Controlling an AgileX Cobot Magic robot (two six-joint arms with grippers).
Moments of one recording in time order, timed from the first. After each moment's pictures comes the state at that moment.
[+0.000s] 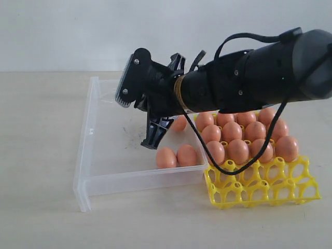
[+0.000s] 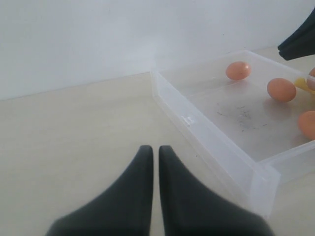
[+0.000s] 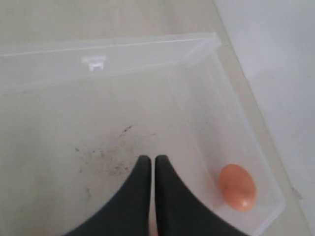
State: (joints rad) left arm -0.12 0.00 0.00 -0.18 0.29 0.27; right arm 0.71 1.81 -1.11 -1.36 -0.08 0.63
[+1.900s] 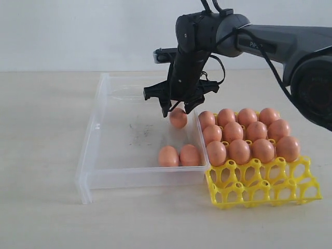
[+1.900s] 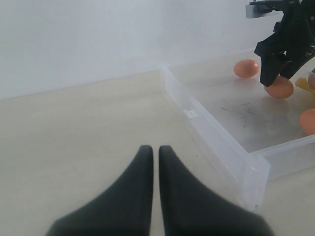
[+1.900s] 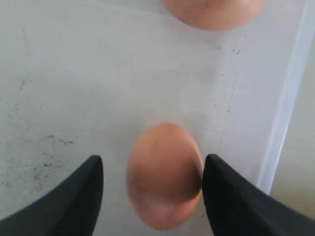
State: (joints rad) left arm -0.12 0.00 0.00 -0.18 0.29 0.27; right arm 0.52 2.39 -2.06 0.03 1.03 0.22
